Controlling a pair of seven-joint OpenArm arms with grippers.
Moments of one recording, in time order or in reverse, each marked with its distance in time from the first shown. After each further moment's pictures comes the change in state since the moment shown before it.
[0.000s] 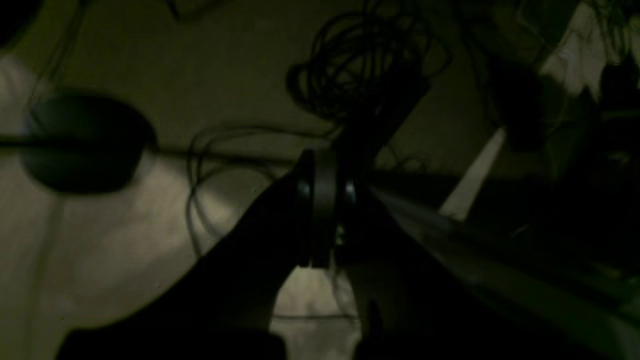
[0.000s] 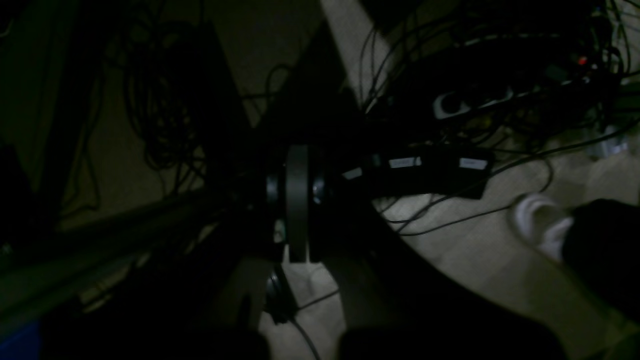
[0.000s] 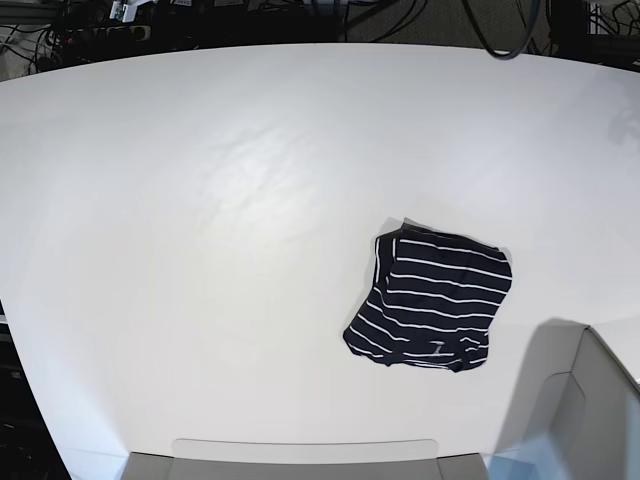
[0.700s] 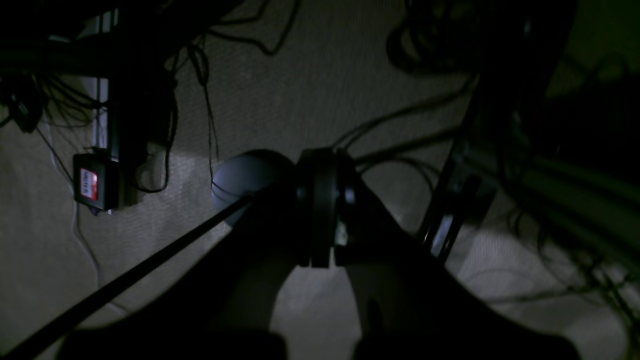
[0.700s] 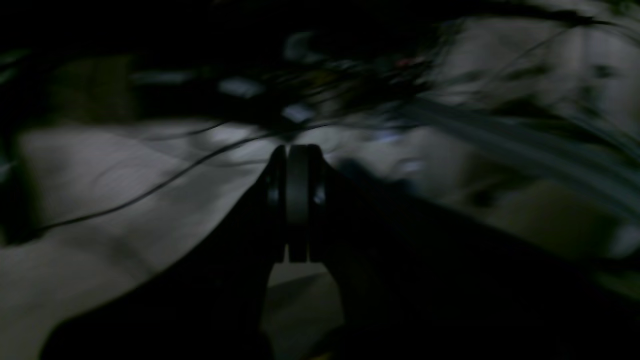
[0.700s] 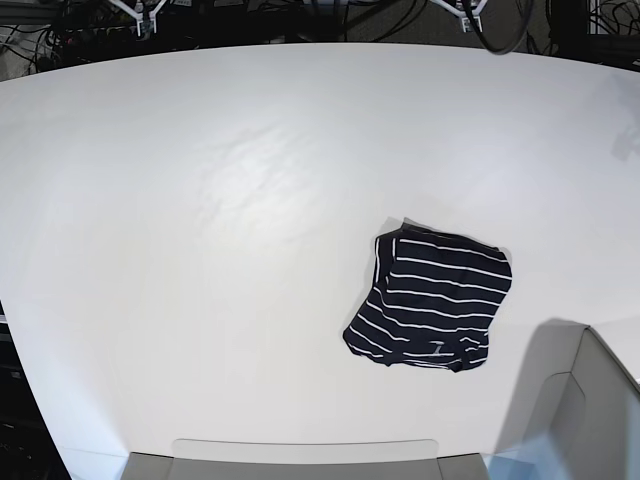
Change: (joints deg) left arm -15.8 -8.8 32.0 -20.9 -0.4 31.0 -3.1; right arm 9.3 11.7 2.2 -30.6 -40.2 -54.8 -0.5
